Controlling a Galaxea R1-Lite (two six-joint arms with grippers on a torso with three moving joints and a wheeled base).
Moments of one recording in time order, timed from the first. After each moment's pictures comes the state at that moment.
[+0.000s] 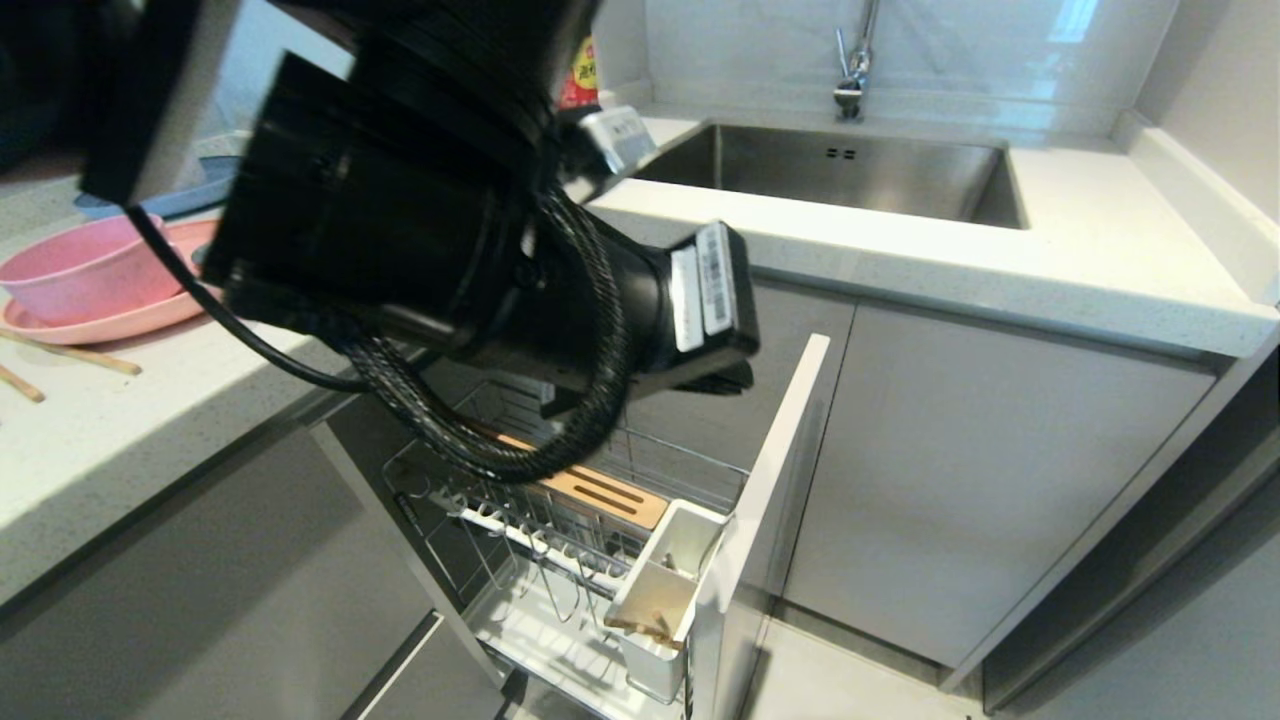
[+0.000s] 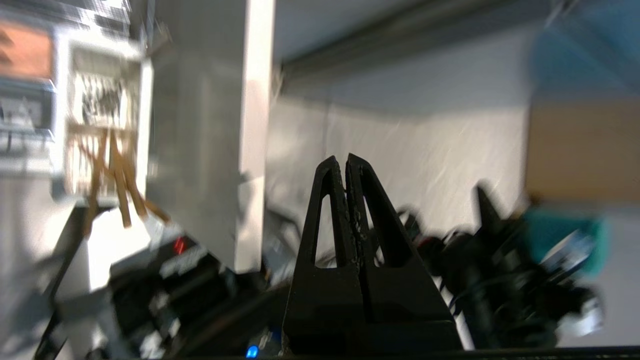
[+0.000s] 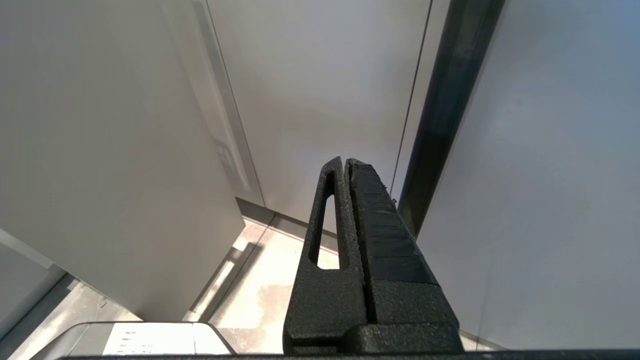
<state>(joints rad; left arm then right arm) -1.00 1.76 -1.88 0.76 0.07 -0.68 0.01 0.00 0.00 0.00 0.00 0.02</state>
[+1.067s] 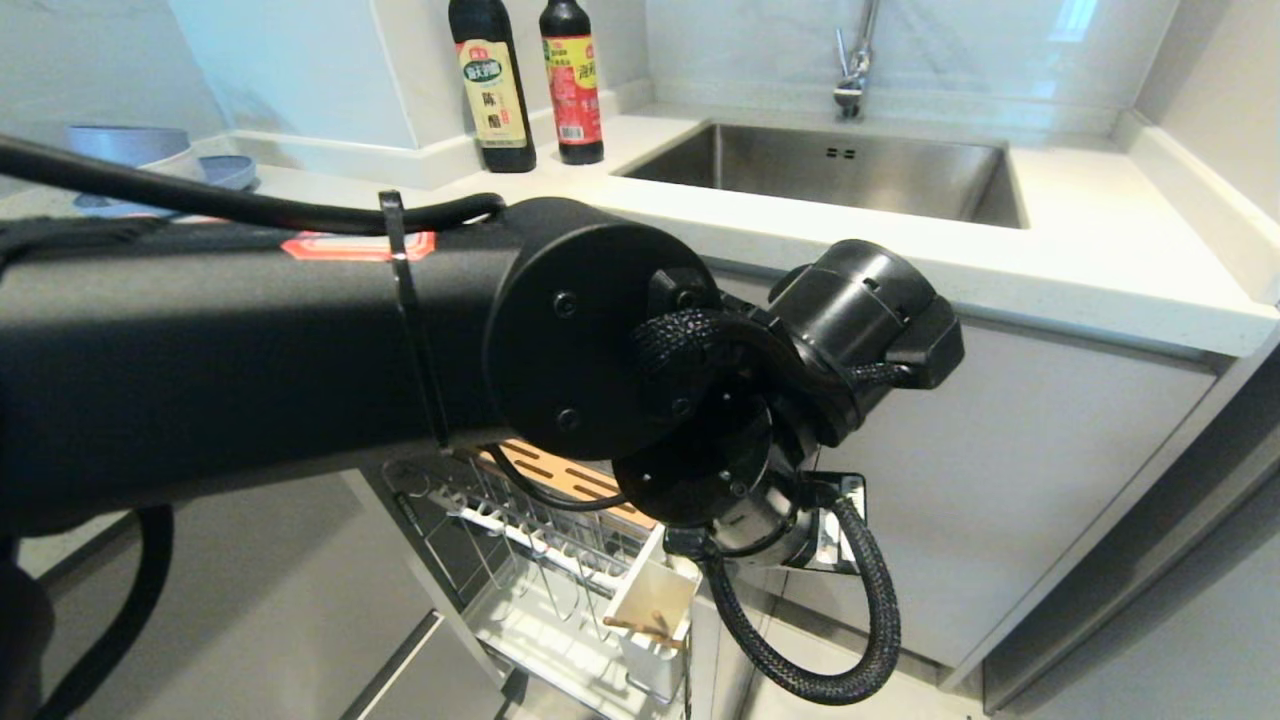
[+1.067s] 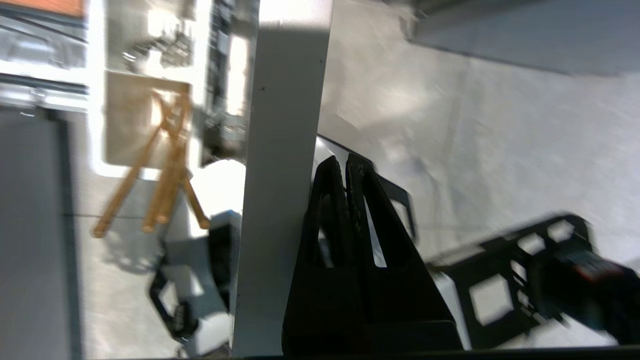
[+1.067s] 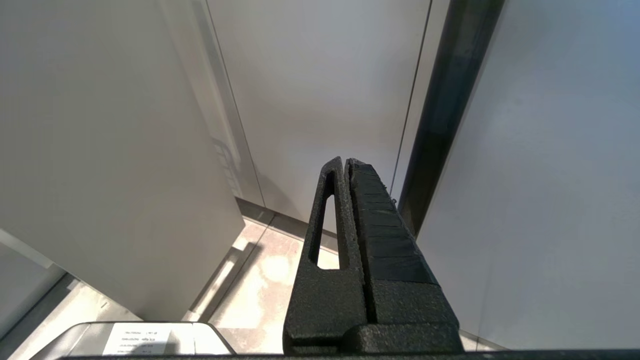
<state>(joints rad) -1.10 2.05 -1.92 0.86 0.33 -0.67 0.01 0.00 0.00 0.00 0.00 0.02</state>
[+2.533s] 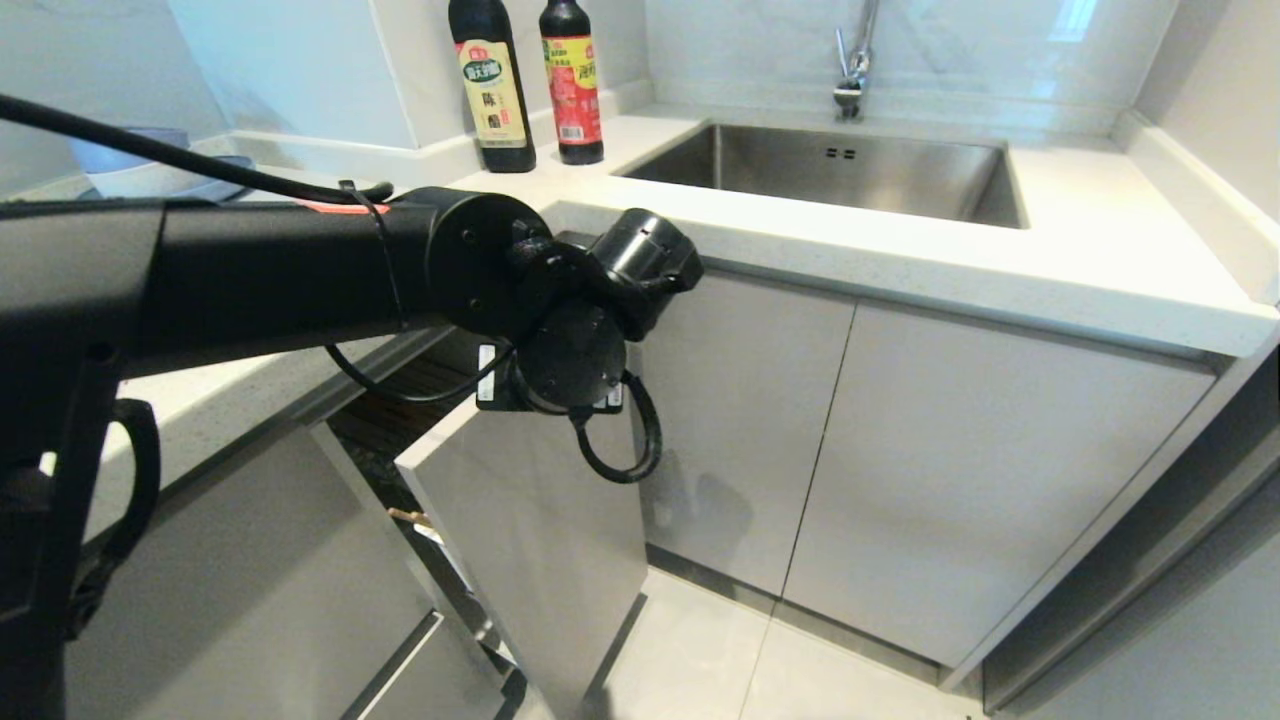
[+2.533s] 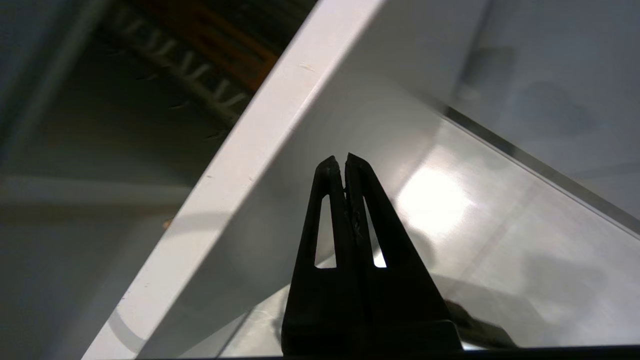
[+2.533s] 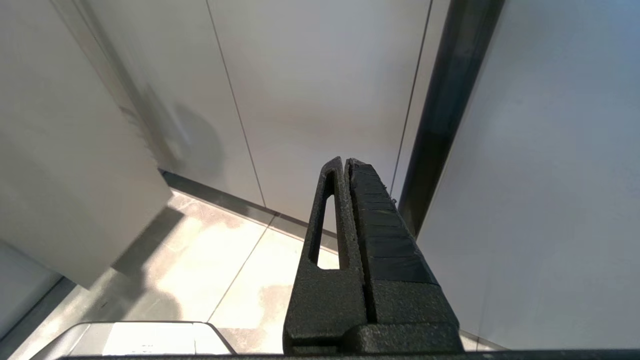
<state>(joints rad) -0.73 2.07 -1.91 0.84 0.89 -0.55 0.01 0.00 0.00 0.00 0.00 0.02</state>
